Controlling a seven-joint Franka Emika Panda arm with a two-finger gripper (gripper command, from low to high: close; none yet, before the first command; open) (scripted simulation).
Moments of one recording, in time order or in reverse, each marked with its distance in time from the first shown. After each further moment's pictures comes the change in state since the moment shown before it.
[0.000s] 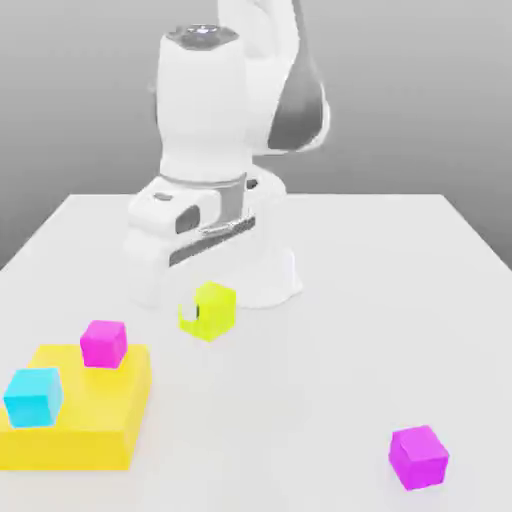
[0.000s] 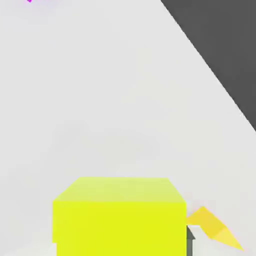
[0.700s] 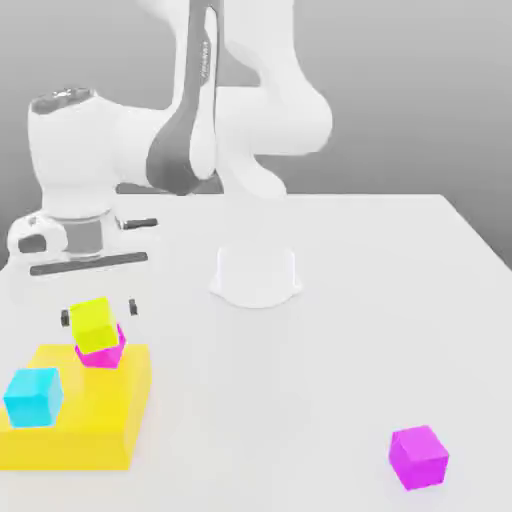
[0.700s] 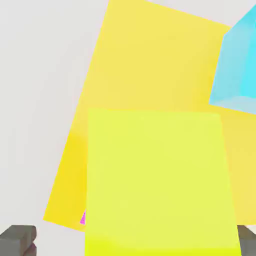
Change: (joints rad) arm -0.159 0.142 -0.133 -0.048 0.025 0.164 0.077
